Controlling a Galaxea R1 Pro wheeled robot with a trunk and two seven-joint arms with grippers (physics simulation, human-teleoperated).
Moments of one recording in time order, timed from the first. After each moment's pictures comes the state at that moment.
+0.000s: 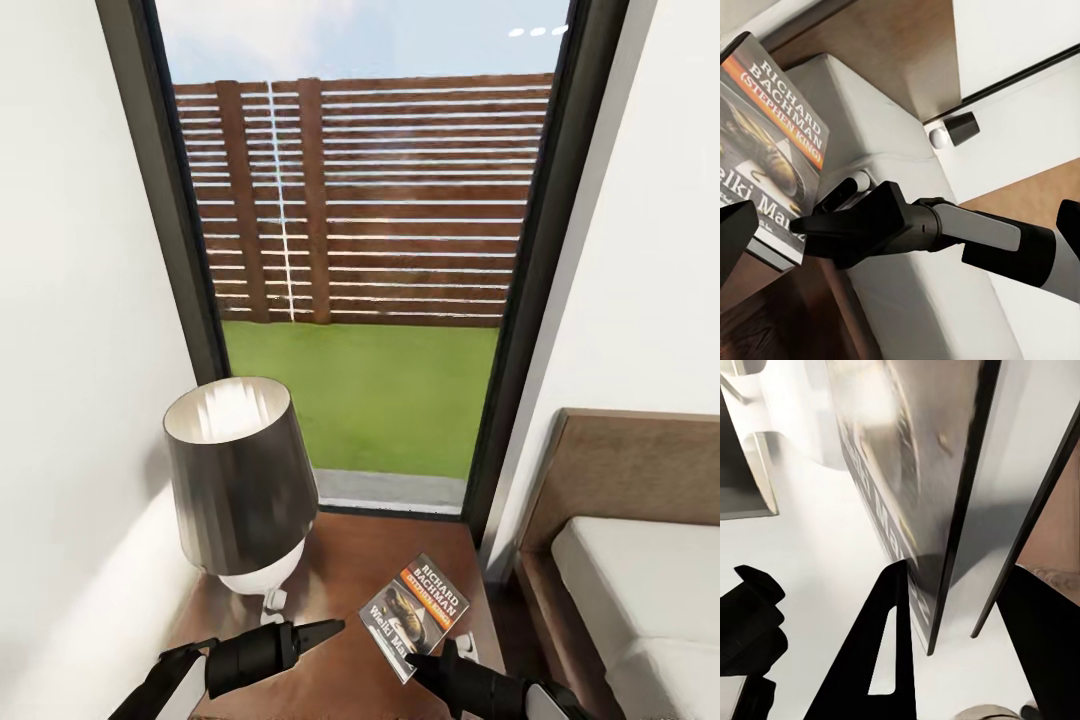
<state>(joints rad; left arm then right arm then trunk) -0.30 0.12 -0.27 -0.87 0.65 0.48 -1.08 -0.43 -0.09 0.19 -0.35 -0.86 0.69 0.87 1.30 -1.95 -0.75</state>
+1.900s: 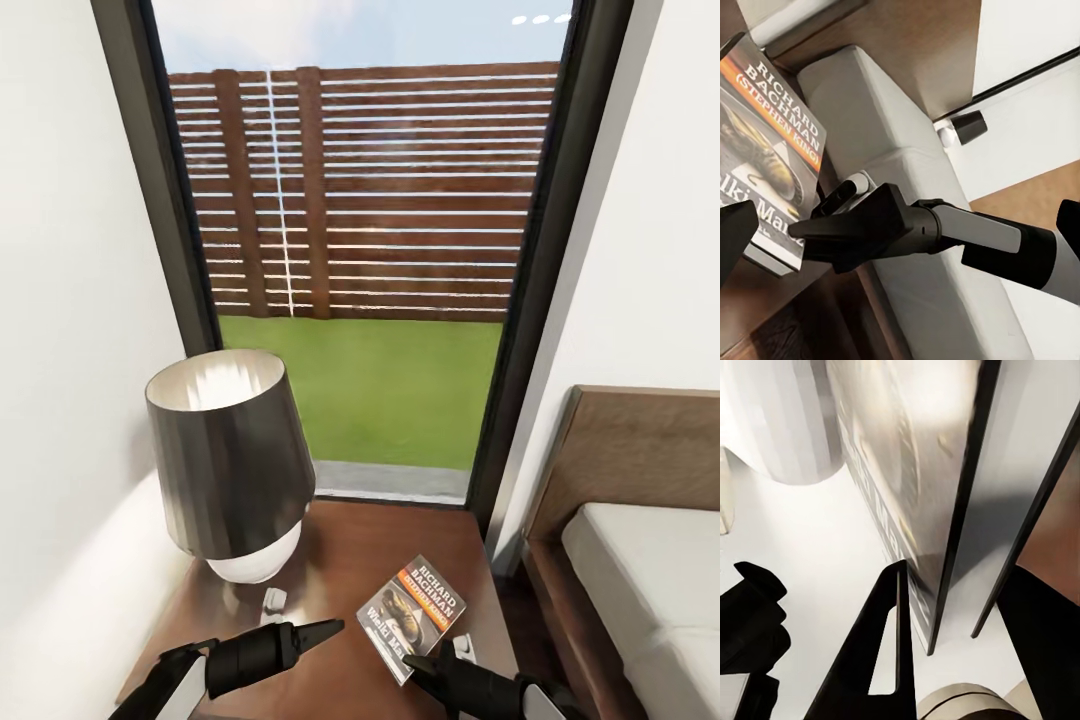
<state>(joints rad) -0.30 0.12 -0.27 -0.87 0.65 0.48 -1.08 -0.43 -0.08 0.20 -0.35 -0.86 0.70 0.86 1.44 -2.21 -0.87</state>
